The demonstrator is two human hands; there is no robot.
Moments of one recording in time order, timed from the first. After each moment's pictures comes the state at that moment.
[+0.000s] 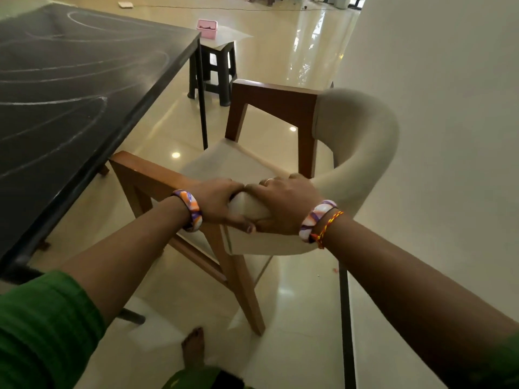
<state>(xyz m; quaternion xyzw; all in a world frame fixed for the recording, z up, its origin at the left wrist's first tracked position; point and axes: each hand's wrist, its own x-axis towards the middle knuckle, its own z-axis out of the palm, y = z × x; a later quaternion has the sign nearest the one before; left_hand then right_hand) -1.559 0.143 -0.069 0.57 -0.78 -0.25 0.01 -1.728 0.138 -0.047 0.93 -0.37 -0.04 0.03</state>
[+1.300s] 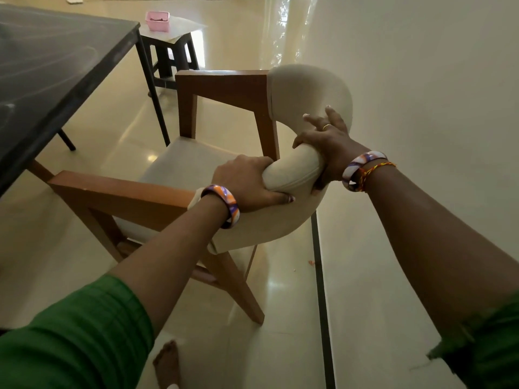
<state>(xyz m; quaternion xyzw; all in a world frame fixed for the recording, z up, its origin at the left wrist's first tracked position) -1.724 0.081 -0.077 0.57 -0.79 -0.14 0.19 -1.914 0.035 -0.031 0.82 -0.56 -0.01 -0.07</state>
